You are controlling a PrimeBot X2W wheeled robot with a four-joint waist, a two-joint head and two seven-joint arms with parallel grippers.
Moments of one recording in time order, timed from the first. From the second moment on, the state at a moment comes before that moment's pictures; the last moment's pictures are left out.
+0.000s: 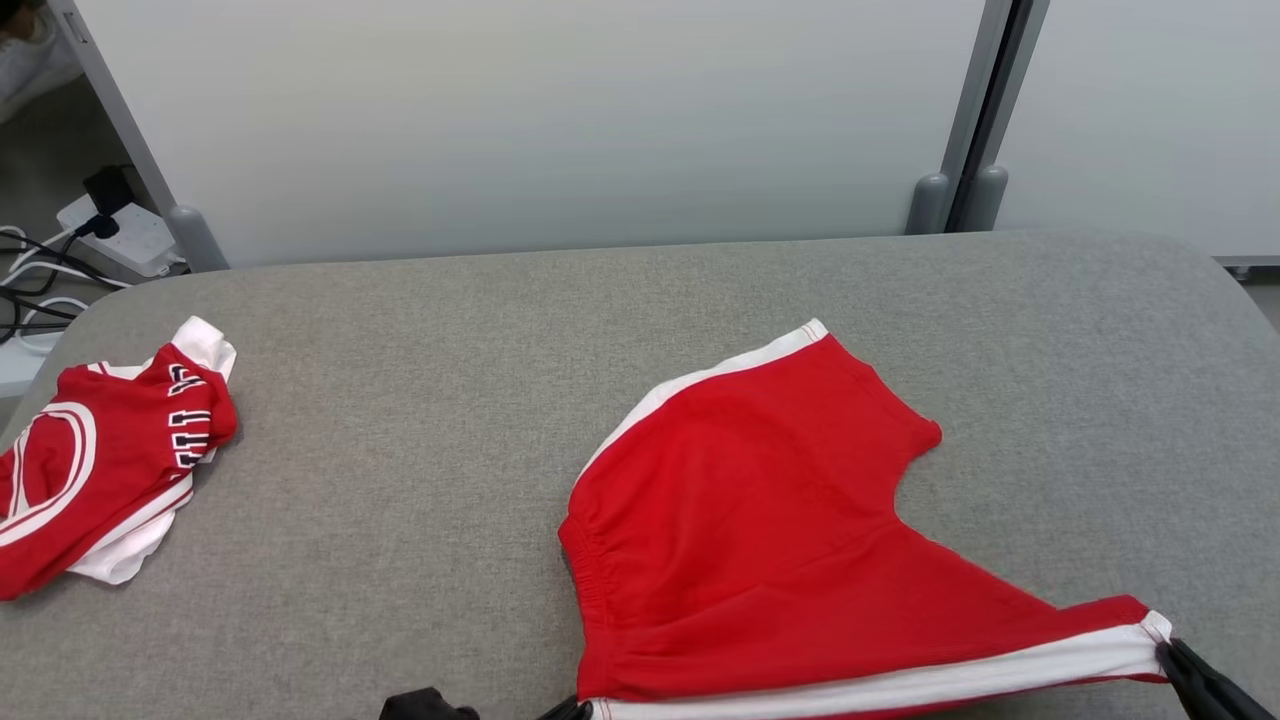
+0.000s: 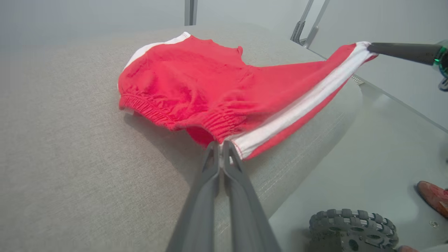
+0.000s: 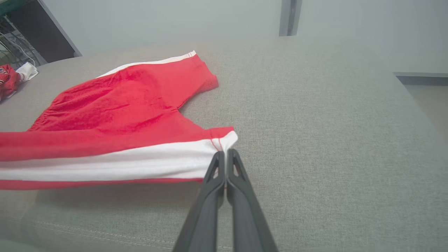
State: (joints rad) left arm 0.05 0.41 -0.65 -0.04 -0.56 -0.09 0.04; right arm 0.30 -0.43 0.00 -0.06 0.58 0.13 0.16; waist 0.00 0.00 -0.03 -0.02
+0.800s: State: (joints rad) left arm -0.25 0.13 -0.57 0.25 -0.78 -0.08 -0.05; right arm -0.46 -0.30 0.01 0.48 0.41 0.13 0.14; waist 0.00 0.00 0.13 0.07
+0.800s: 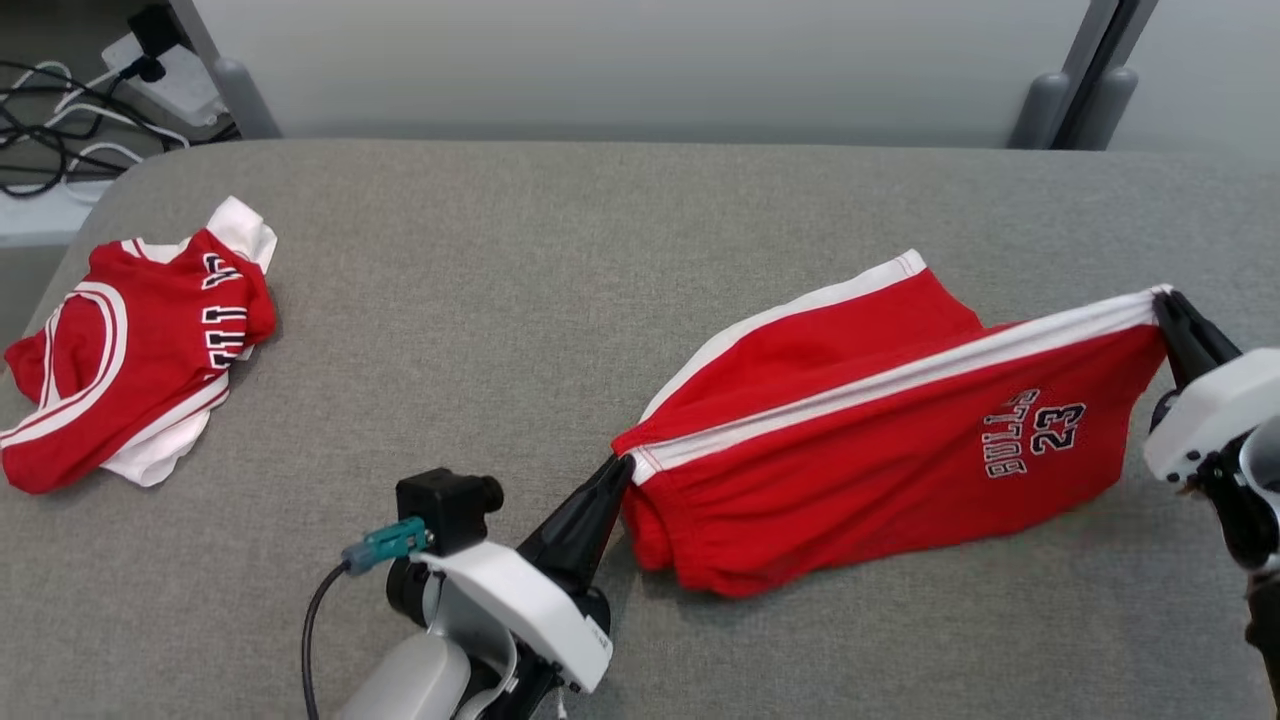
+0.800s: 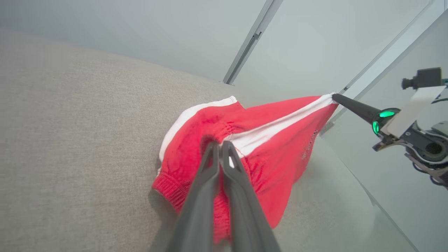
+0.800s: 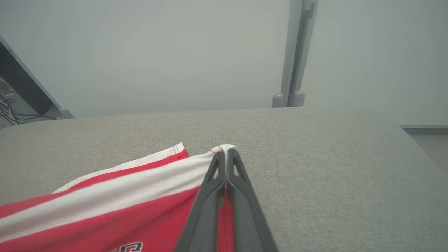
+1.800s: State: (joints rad) left arm -0.56 0.04 -0.68 0.59 -0.85 -0.04 -0.20; right arm -1.00 -0.33 0.50 1.13 0.58 0.13 -0.22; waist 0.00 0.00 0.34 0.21
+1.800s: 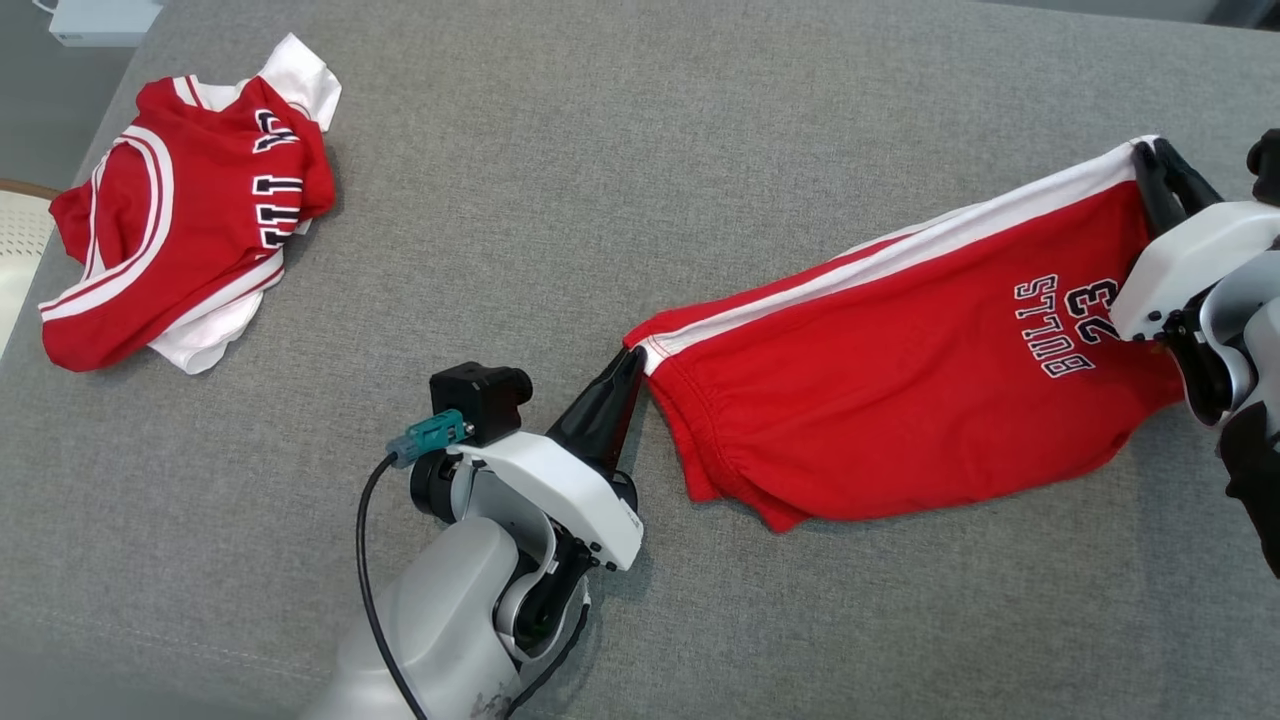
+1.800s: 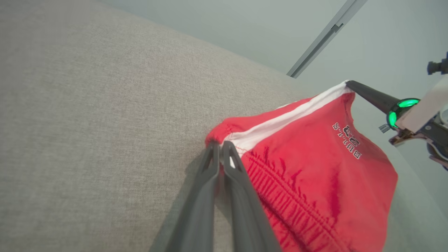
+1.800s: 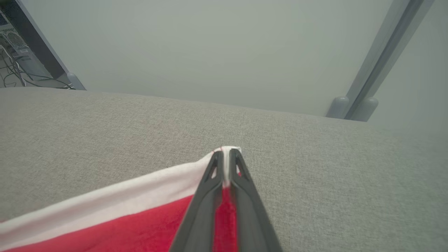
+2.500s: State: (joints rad) left arm -0.29 0.08 -0.51 0.33 -0.48 0.19 -0.25; right arm -0.58 -0.22 0.16 0.75 0.40 0.13 -0.25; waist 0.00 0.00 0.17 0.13
